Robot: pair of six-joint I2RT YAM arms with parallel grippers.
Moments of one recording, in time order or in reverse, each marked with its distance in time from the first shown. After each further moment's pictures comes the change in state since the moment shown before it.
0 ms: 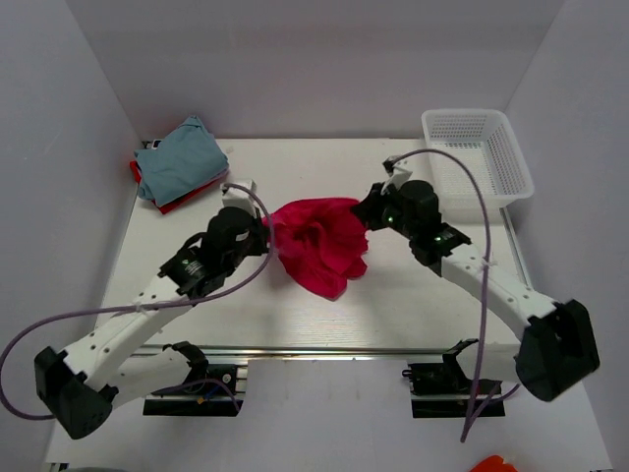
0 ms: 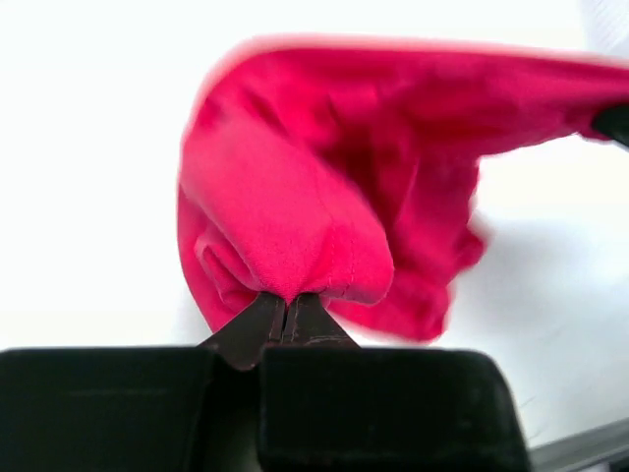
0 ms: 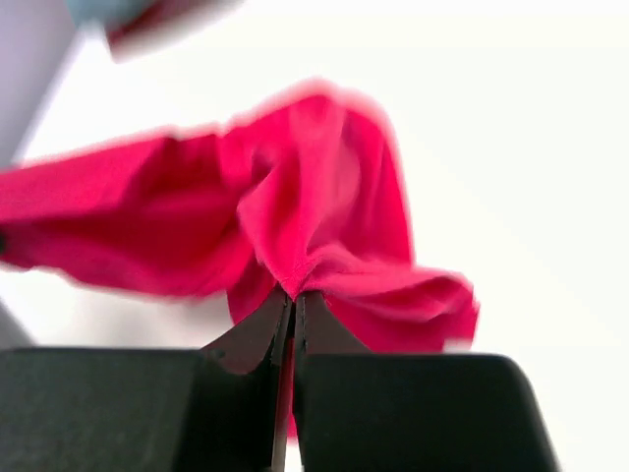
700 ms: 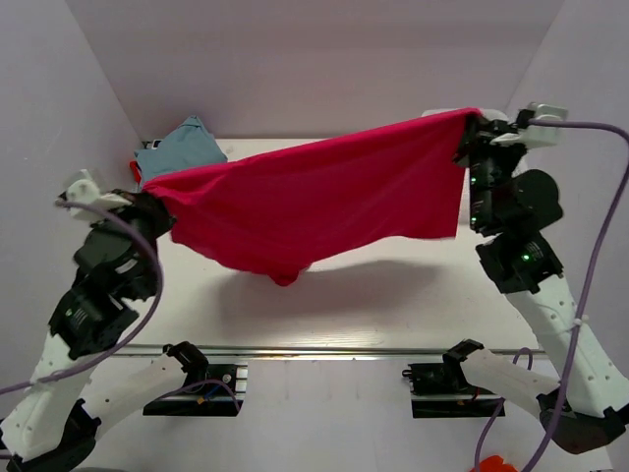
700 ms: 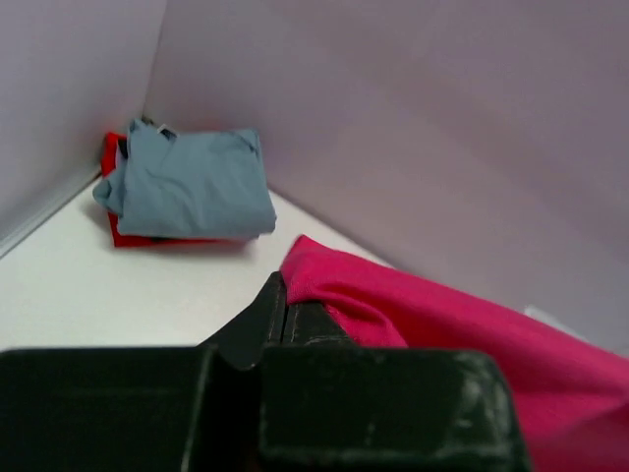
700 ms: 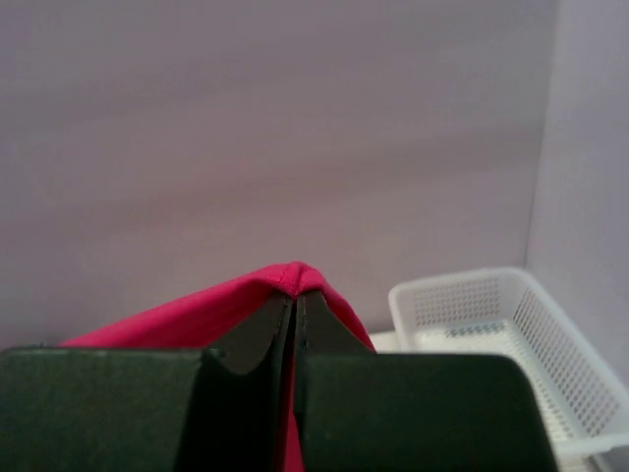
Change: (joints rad) left arm 0.000 -0.315 0.426 -0.187 -0.658 -0.015; right arm -0.002 -0.357 0.415 -0.006 0.753 -0.365
